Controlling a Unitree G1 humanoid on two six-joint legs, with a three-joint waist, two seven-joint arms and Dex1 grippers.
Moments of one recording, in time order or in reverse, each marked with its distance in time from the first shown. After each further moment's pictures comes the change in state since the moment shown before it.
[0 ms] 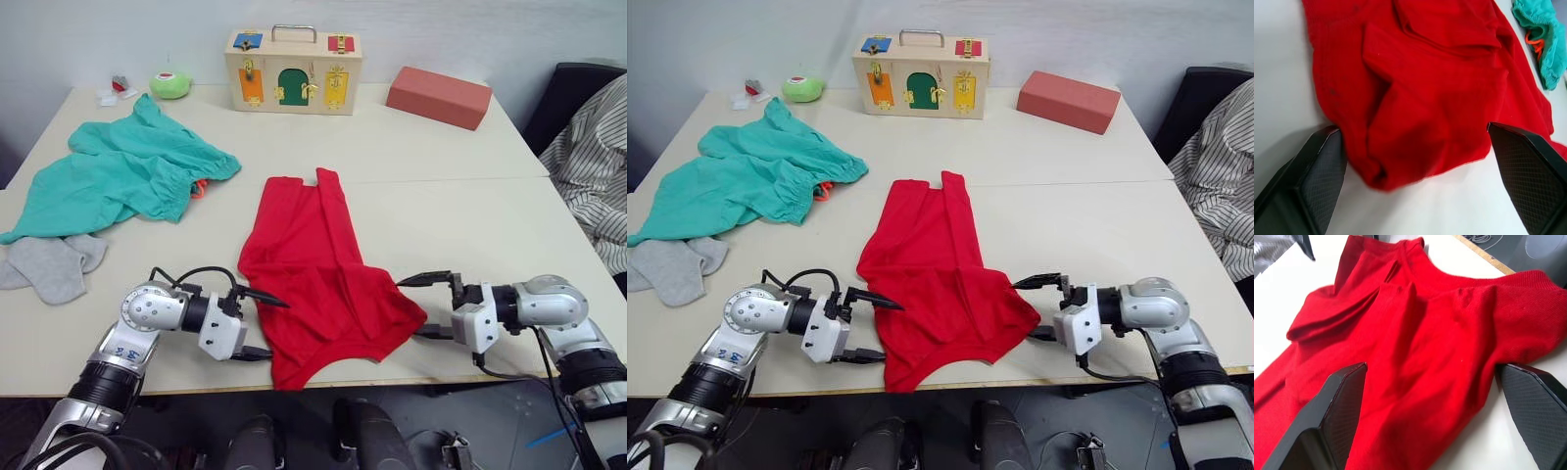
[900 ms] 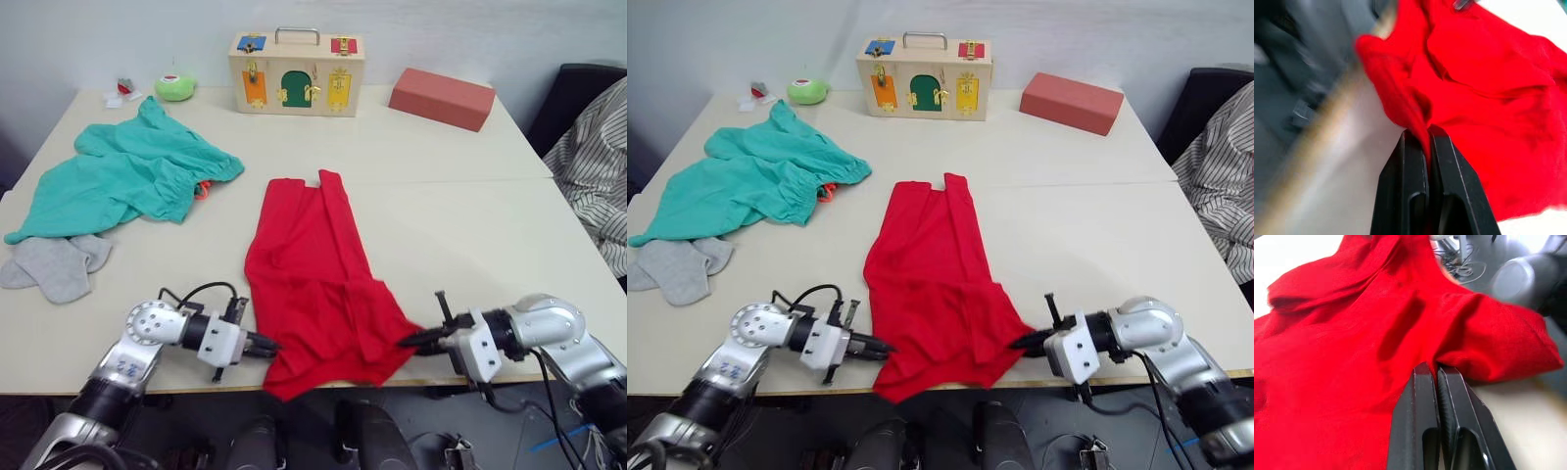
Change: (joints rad) left arm 0.158 0.105 -0.016 -0.088 -0.189 0.196 -0.083; right arm 0.329 -0.272 0.098 -0.681 0.273 0.599 0.071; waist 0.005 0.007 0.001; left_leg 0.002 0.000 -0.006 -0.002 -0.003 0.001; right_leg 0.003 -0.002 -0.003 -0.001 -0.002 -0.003
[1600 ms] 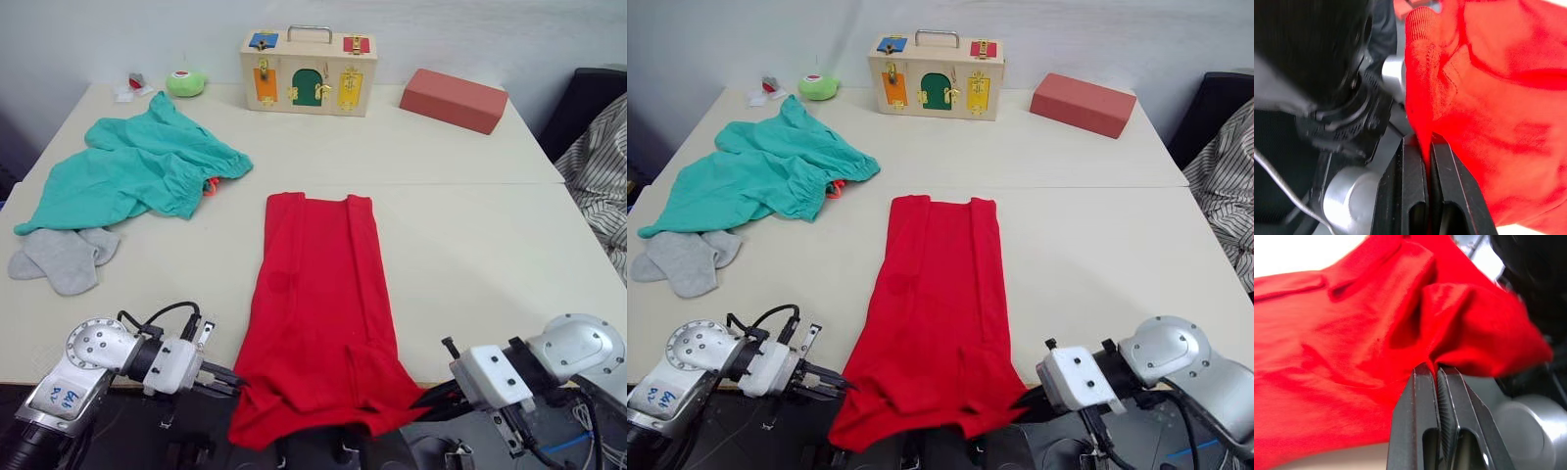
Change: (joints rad) left arm 0.202 0.173 0.152 -0.319 -0.229 0.396 -0.053; right arm 0.114 -0.156 -0.189 -0.488 0.307 0.736 0.003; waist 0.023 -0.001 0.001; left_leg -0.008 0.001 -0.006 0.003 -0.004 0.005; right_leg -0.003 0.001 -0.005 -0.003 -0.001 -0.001
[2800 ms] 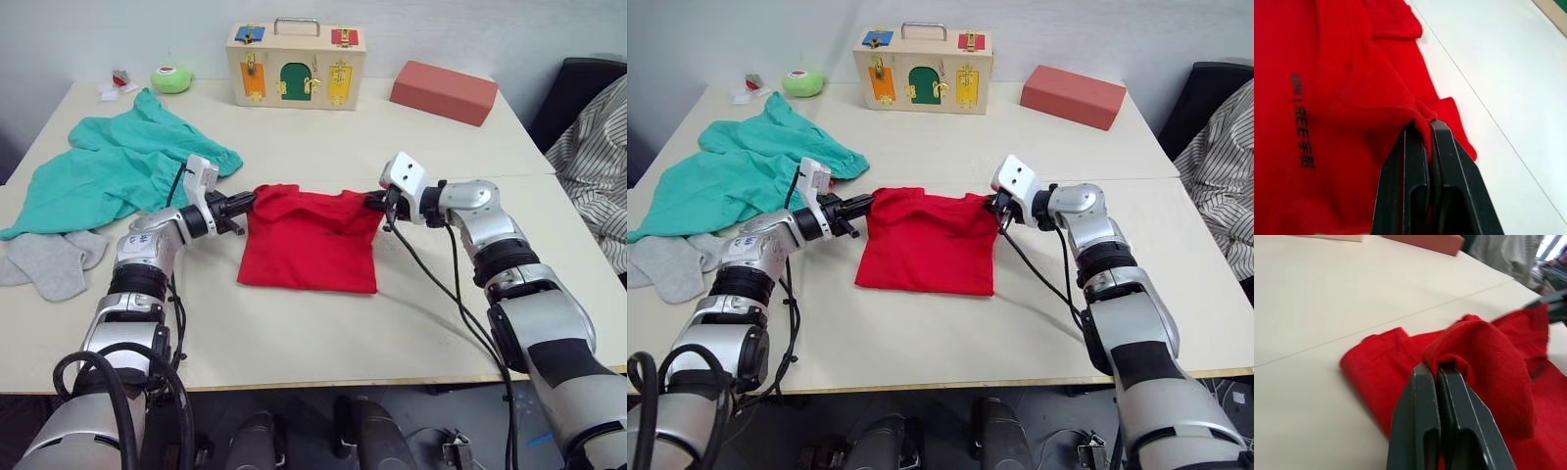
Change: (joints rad) left arm -0.988 -0.467 0.172 1.149 0.165 0.354 0.513; right arm -1.115 0.768 0.088 1.698 -0.659 -0.442 -0.336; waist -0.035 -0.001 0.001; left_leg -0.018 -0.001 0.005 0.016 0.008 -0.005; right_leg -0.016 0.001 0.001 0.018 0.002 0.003
